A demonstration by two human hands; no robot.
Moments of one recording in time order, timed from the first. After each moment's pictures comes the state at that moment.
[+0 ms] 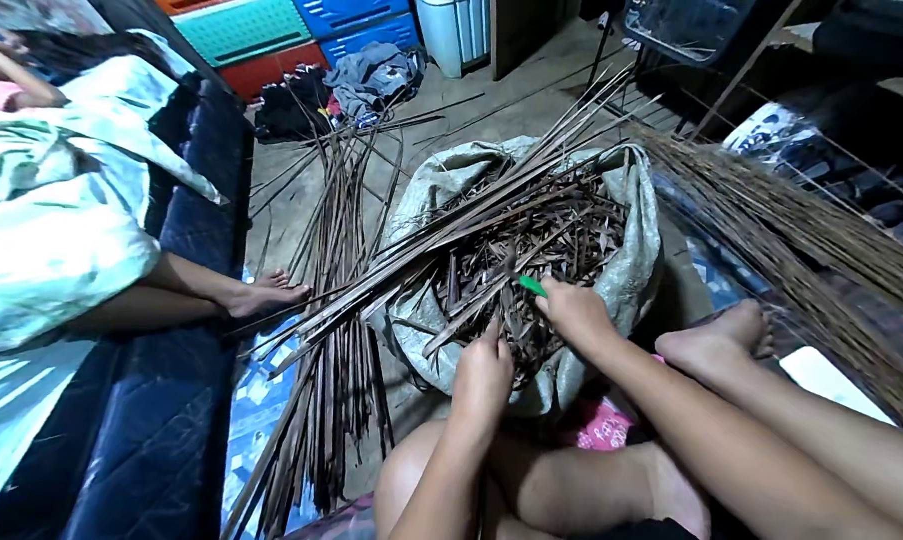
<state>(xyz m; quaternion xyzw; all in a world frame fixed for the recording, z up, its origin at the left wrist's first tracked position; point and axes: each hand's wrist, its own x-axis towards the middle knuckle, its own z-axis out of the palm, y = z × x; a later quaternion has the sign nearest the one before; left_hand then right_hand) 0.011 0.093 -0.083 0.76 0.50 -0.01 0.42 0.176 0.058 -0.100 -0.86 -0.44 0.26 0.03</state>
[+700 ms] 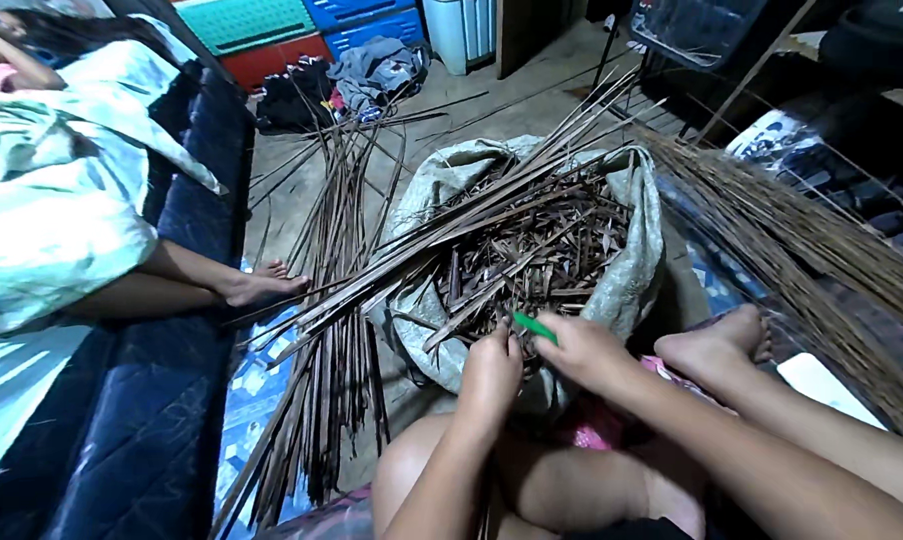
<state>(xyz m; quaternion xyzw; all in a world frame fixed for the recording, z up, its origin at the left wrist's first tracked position) 0.014 0.090 -0.081 0.76 0.48 -0.03 0.44 0.155 0.018 -0.072 -0.78 -0.51 0.36 0.10</state>
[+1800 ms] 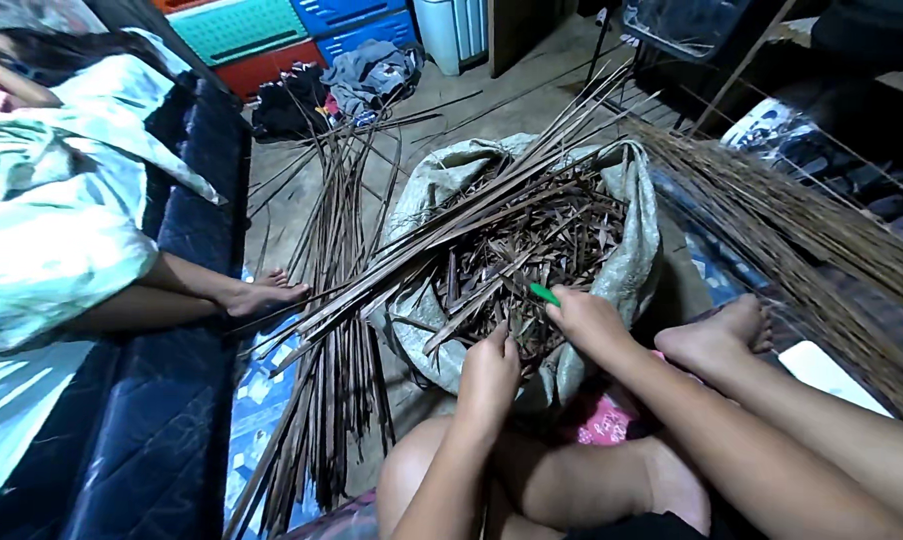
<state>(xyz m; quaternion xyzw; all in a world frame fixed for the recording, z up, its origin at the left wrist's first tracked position) 0.011 0.088 -0.086 0.76 0.48 -0.01 0.45 0.178 0.037 -0.099 -0.86 -0.43 0.29 0.04</state>
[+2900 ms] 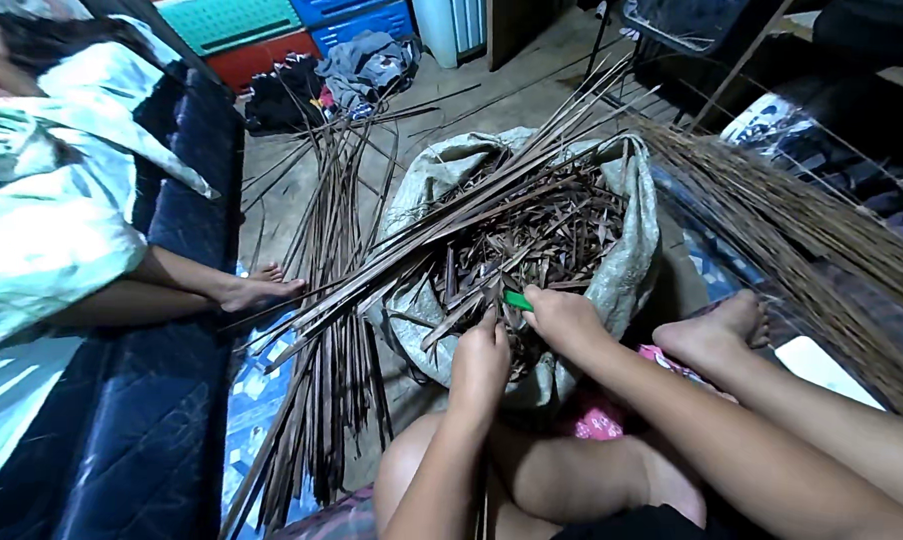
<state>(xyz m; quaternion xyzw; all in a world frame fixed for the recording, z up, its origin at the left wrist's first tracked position) 0.013 0.097 -0.088 0.76 0.49 0.01 0.42 0.151 0.052 -0.088 -0.82 -0.50 0.27 -0.01</state>
